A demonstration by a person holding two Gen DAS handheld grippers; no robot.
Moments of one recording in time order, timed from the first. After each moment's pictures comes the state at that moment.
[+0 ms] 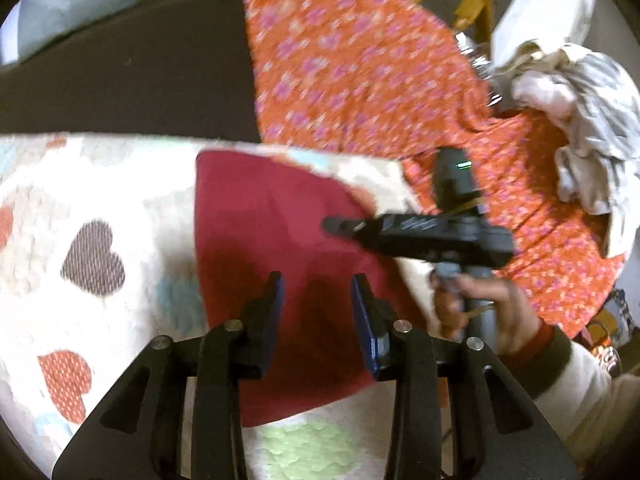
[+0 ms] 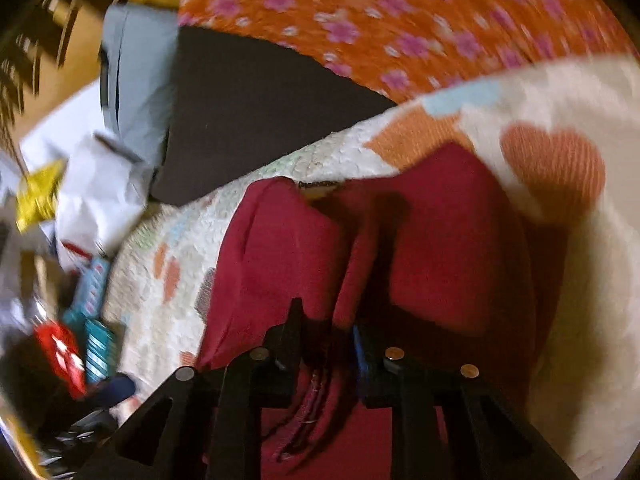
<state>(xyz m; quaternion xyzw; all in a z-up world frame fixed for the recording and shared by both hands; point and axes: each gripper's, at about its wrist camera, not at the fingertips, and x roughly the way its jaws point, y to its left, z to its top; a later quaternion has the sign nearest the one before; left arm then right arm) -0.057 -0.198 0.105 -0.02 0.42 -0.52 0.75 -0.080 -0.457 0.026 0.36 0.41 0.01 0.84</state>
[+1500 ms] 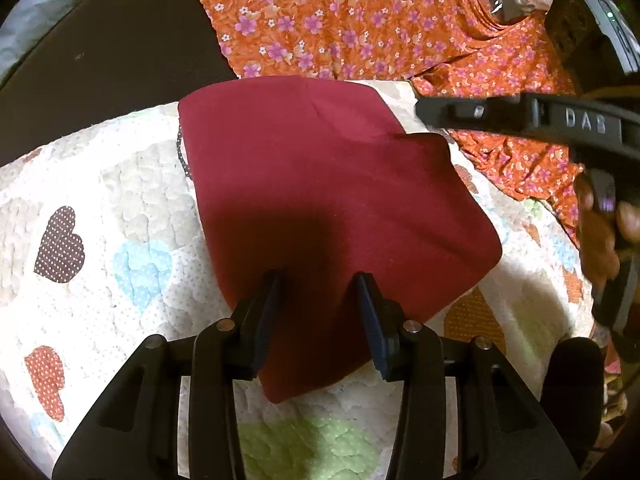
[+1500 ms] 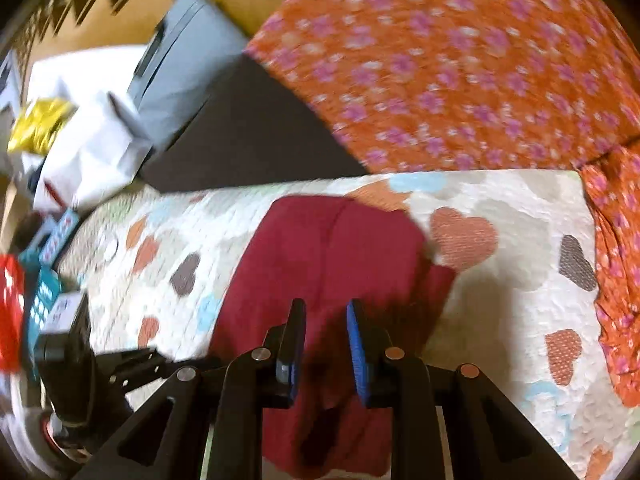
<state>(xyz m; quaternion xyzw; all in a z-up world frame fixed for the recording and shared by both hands) -0.109 -0.247 0.067 0.13 0.41 -0.50 0.75 -0.148 -0.418 0.104 0.17 0.39 -0.07 0.90</state>
